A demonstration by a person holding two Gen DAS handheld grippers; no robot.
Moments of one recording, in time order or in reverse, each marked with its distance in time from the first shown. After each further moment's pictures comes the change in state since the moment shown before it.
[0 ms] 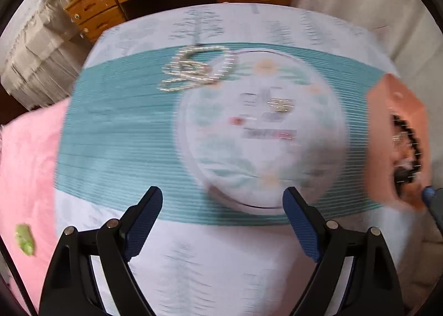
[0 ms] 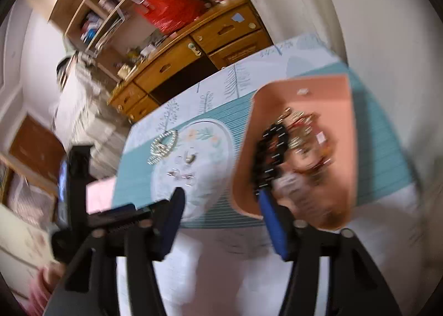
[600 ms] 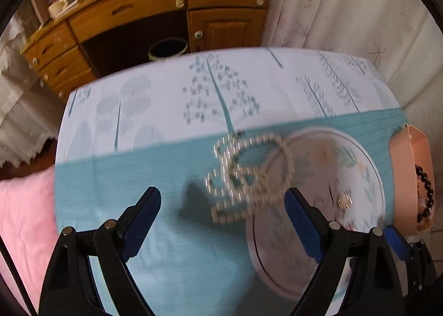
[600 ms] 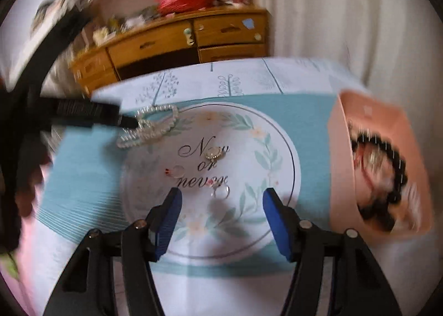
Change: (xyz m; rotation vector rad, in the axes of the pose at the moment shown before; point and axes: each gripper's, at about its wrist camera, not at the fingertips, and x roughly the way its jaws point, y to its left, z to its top) left arm 0.054 0.072 0.120 0.186 -0.141 -0.192; right arm 0.141 0.121 -0.037 -0.320 -0.088 -0.433
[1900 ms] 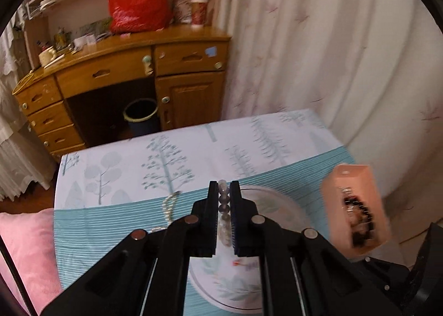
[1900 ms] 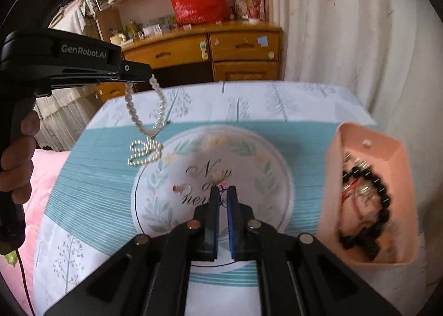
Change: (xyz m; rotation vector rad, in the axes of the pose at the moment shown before) left arm -0.104 -0.059 0.006 0.061 -0.297 -0.131; right arm -0.036 -0.021 0.018 -0.036 -0.077 0.074
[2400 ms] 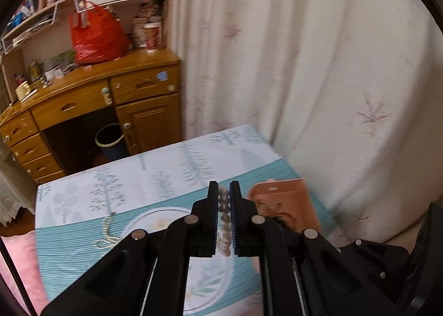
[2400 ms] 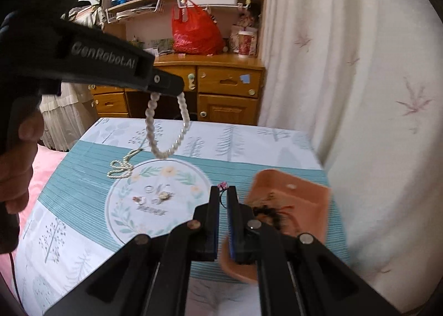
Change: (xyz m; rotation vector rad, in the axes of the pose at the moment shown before) left arm -0.035 -0.136 0.021 0.098 -0.057 -0.097; right arm -0.086 -0.074 0.020 -0.109 -0.123 -0.068
